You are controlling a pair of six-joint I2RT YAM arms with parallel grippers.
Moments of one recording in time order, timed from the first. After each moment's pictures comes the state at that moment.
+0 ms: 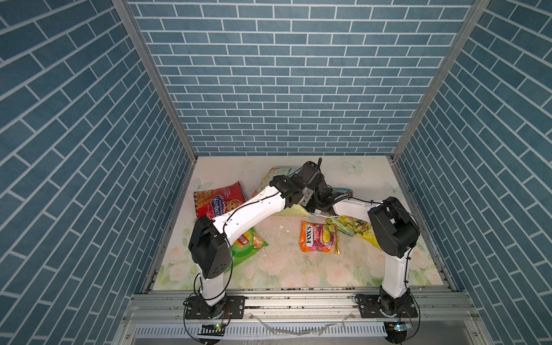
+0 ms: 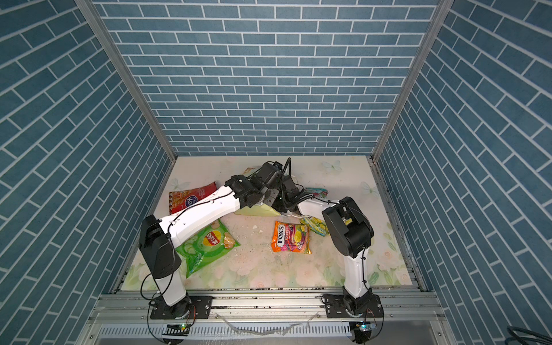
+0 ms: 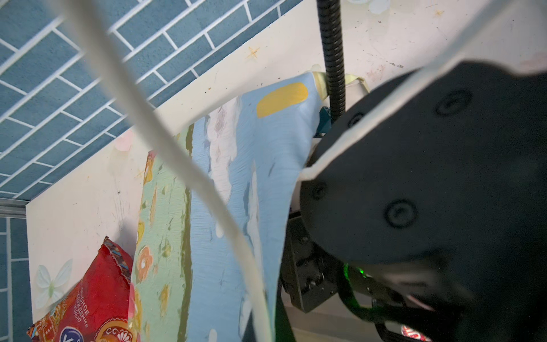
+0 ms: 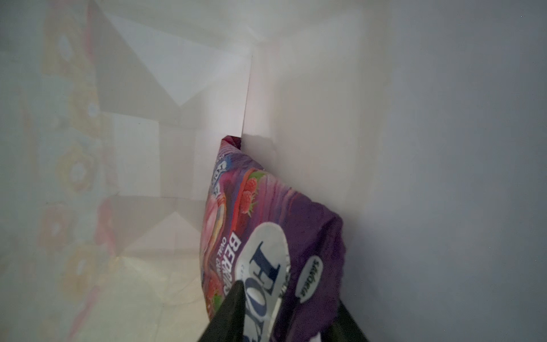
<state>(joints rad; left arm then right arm) -0.85 1.81 1.72 -0.85 -0.41 -0.17 0.66 1.98 1.24 -0.03 -0.31 0.94</state>
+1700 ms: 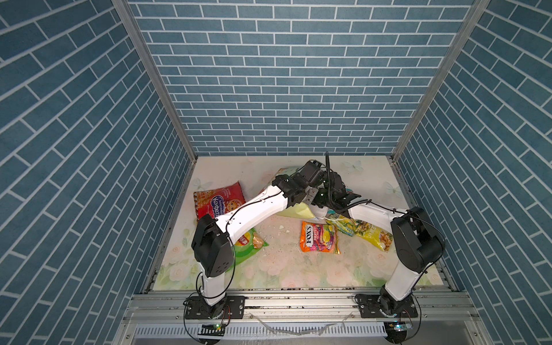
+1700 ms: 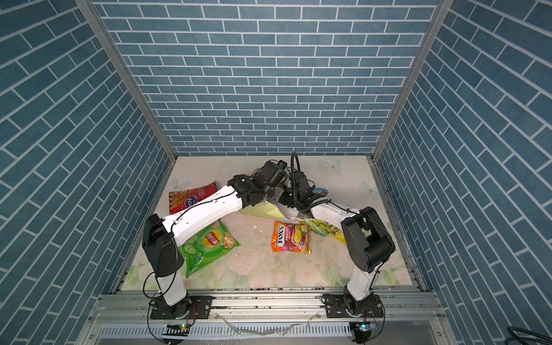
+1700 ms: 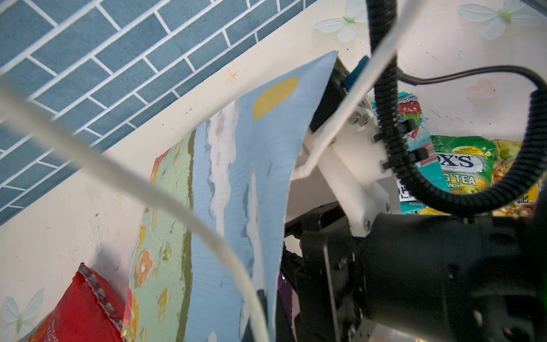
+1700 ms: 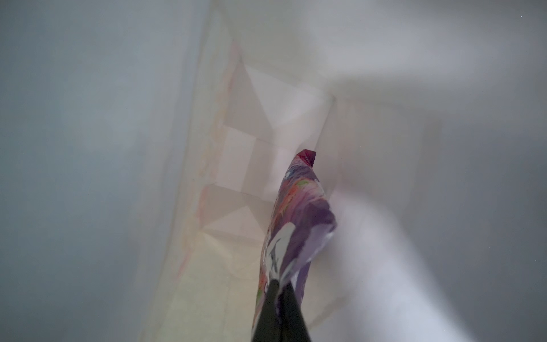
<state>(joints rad) -0.85 1.85 1.76 -0.80 -0.36 -0.15 0.60 1.75 1.10 0.07 -0.34 0.94</state>
